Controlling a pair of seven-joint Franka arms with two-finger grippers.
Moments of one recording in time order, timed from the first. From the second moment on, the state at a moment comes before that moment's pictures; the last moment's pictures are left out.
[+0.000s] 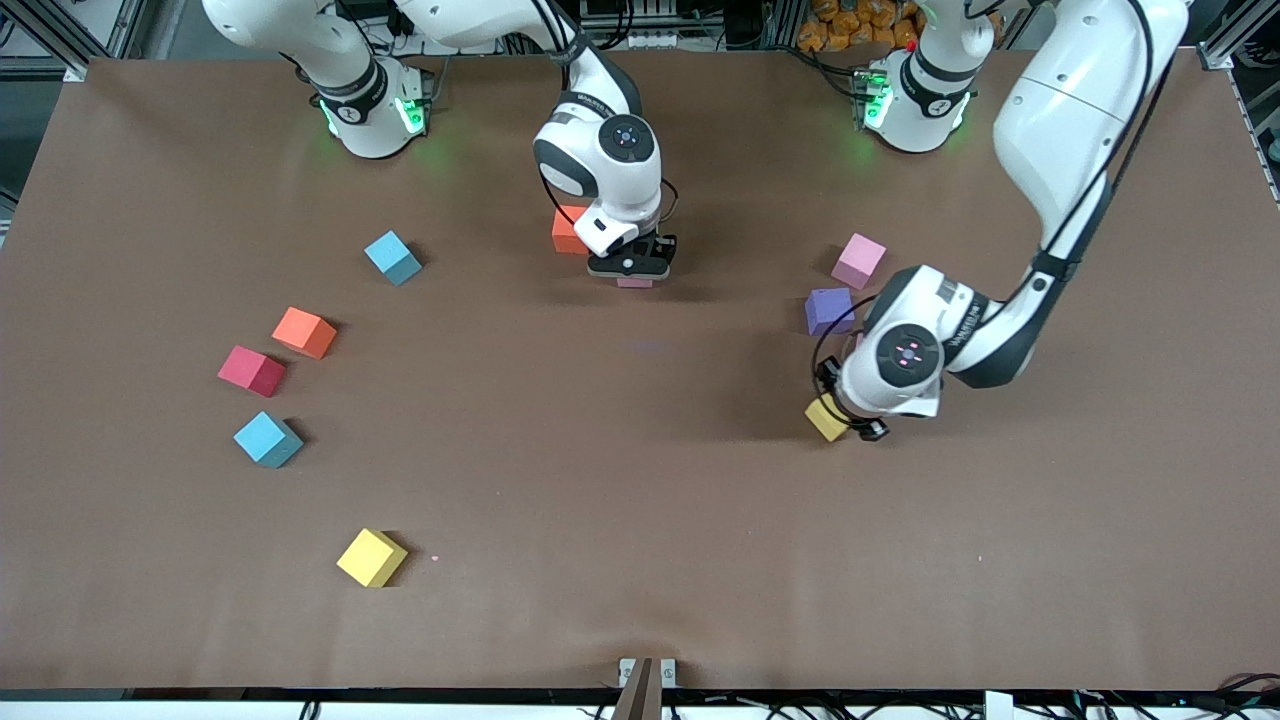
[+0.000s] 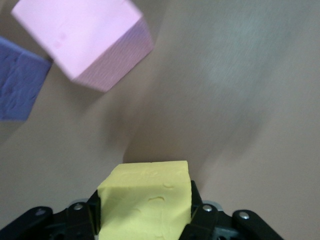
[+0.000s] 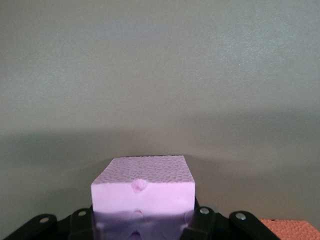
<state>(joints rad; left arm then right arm) 0.00 0.65 -0.44 -1.79 0.38 2.26 -2.73 0.89 0.52 0.10 -1.99 -0.08 2.51 1.11</state>
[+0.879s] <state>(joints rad) -0.03 0.63 -0.55 -1.78 0.40 2.26 -2.27 0.87 0.51 0.10 -1.98 -0.08 2.51 1.11</state>
